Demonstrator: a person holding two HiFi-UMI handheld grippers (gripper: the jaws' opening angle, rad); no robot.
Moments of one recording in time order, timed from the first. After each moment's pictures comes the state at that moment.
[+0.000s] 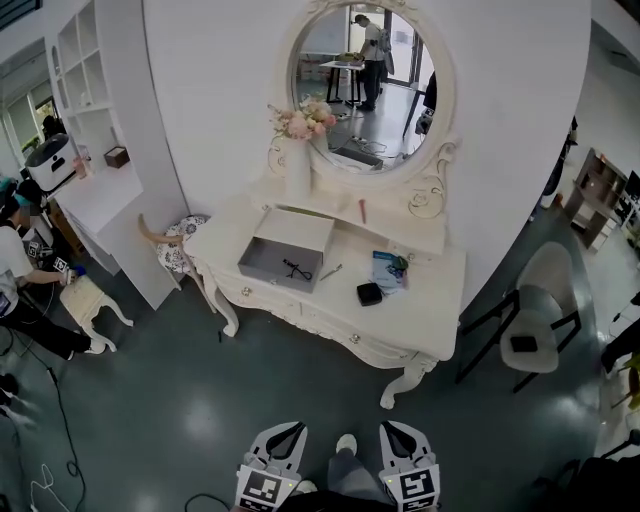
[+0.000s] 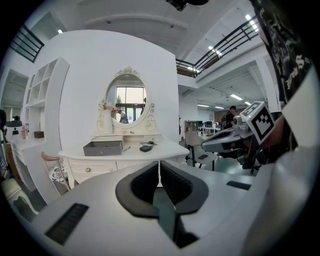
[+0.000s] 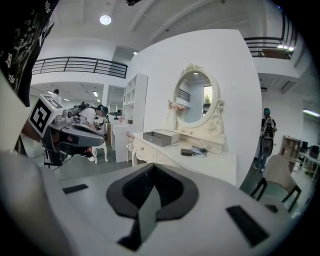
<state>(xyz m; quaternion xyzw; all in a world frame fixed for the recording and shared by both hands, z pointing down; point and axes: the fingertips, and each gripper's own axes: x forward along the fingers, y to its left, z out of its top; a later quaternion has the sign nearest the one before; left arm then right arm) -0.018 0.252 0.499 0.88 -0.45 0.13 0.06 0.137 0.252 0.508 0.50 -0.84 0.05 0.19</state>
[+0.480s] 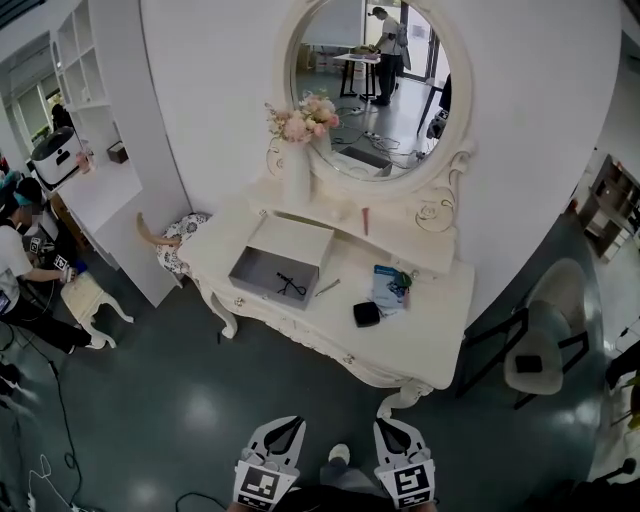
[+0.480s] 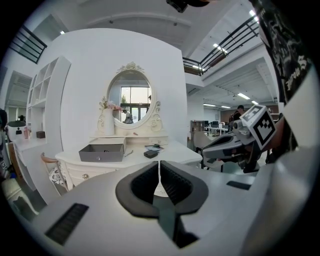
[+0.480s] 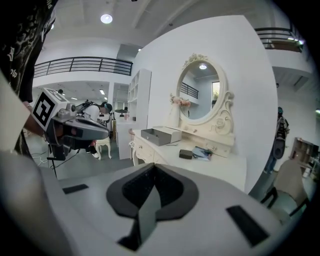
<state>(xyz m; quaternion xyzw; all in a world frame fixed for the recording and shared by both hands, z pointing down) 0.009 0.171 0.492 0.86 -0.48 0.14 0.05 0.156 0.167 0.518 0.46 -0.86 0.06 0.20</state>
